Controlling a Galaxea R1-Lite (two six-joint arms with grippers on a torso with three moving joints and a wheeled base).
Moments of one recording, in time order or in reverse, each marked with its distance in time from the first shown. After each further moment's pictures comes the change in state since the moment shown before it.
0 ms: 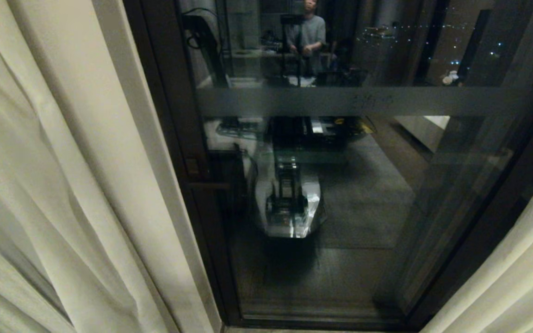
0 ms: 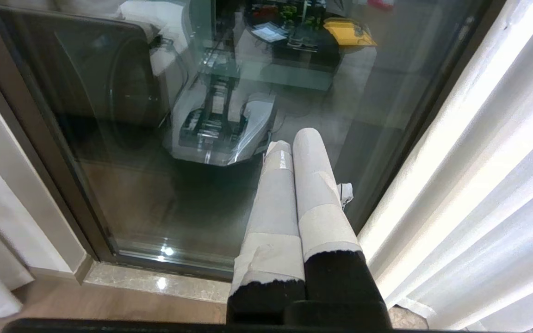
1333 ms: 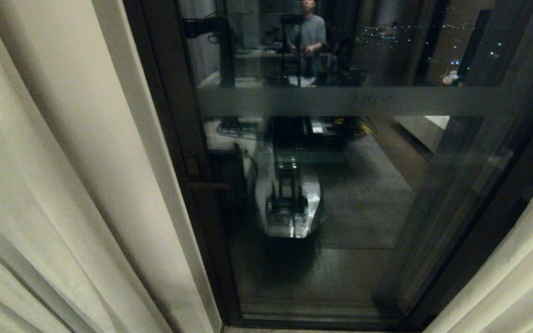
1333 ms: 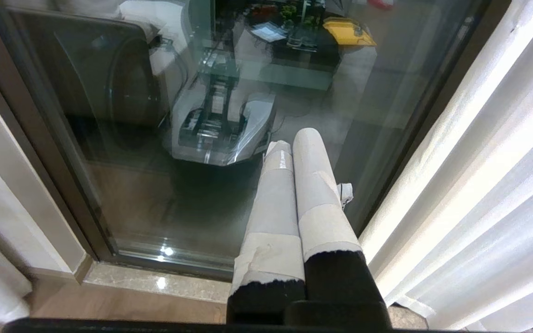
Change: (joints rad) left arm -0.044 -0.378 0.559 -0.025 0.028 0.006; right arm 0.000 0.000 0.000 0.000 0.000 -0.001
